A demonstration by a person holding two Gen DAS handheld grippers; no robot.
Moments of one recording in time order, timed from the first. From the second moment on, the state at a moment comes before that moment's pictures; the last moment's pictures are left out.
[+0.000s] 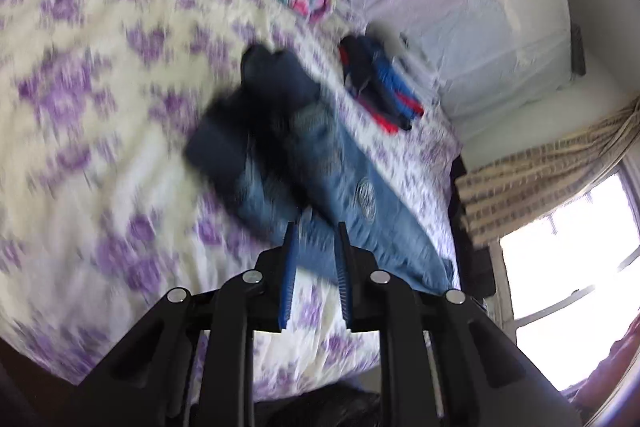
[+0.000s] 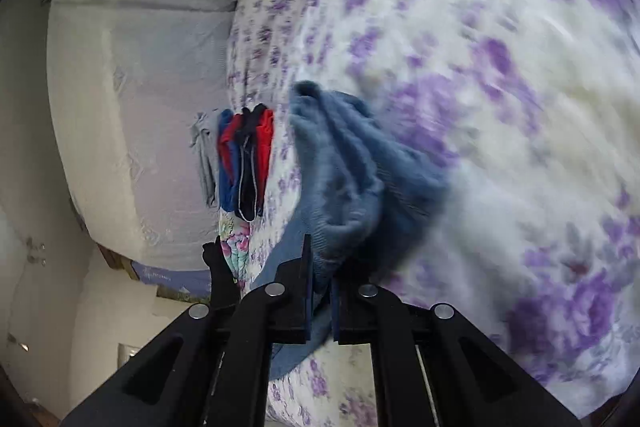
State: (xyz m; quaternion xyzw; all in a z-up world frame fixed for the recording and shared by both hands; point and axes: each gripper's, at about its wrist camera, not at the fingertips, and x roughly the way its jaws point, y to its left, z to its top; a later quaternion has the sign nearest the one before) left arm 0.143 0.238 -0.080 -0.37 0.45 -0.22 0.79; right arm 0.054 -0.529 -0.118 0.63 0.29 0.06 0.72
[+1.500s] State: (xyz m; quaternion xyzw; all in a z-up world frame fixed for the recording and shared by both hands) left arm 0.130 0.251 -0.076 -0.39 0.42 -0.13 0.81; right arm 0.039 -0.557 -0.087 0.56 0.28 0.02 0.78
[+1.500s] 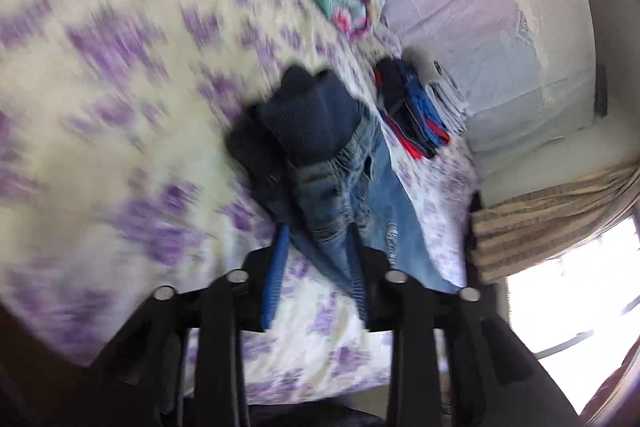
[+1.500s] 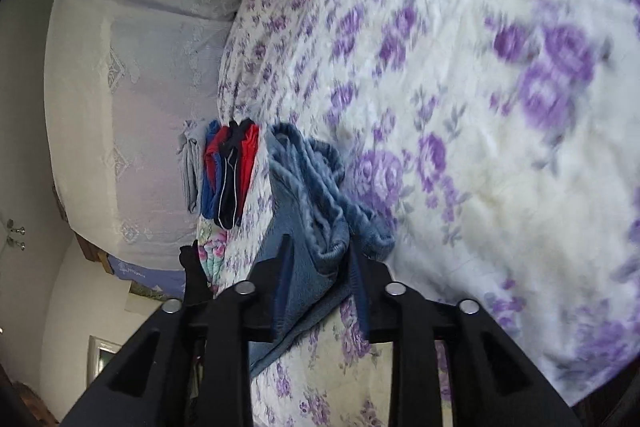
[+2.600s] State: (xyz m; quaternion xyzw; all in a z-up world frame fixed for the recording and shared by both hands) left arm 0.160 0.041 -0.110 -0.15 0.44 -0.33 0.82; right arm 0.373 -0.179 -0.052 0.17 0.62 0.50 0.58
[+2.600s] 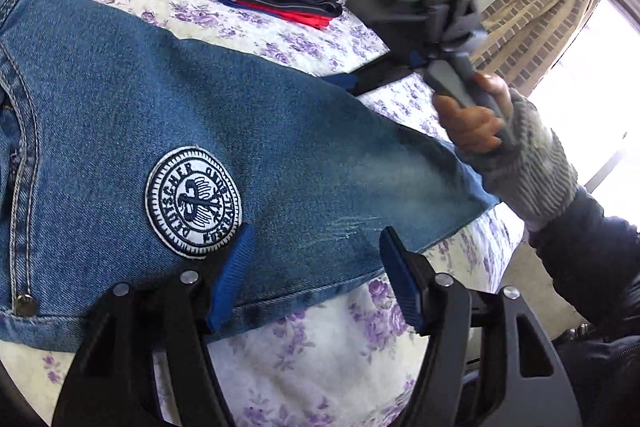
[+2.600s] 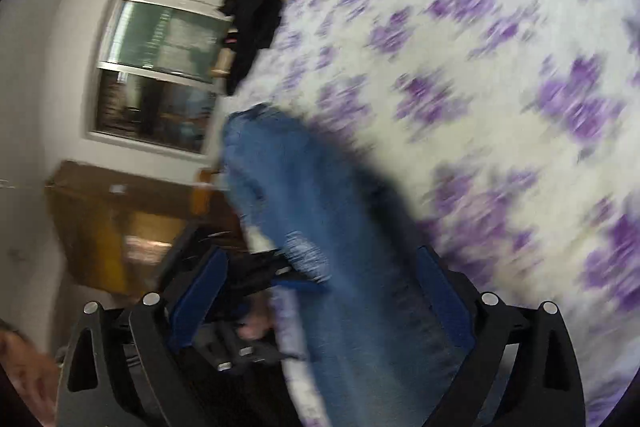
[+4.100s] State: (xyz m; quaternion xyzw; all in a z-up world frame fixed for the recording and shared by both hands) left arm 0.188 0.137 -0.085 -0.28 0.44 -0.19 0.83; right arm 0.345 -0.192 -0.057 0.36 0.55 0.44 0.62
